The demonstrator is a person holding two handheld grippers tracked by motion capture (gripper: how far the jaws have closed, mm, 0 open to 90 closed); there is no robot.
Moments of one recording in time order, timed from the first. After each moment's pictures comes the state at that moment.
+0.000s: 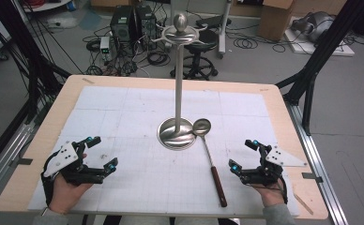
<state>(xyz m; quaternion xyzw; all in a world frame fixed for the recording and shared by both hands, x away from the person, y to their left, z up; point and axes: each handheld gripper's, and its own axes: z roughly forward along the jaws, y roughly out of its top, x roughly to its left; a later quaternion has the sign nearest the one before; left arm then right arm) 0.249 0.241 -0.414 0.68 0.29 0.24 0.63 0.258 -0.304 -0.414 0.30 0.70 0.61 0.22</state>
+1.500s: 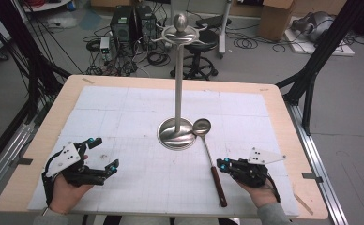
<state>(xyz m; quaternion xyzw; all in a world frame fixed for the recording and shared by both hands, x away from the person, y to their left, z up) 0.249 0.238 -0.415 0.69 0.28 0.24 0.62 0.260 -0.274 -0.423 0.26 0.77 0.57 0.09</state>
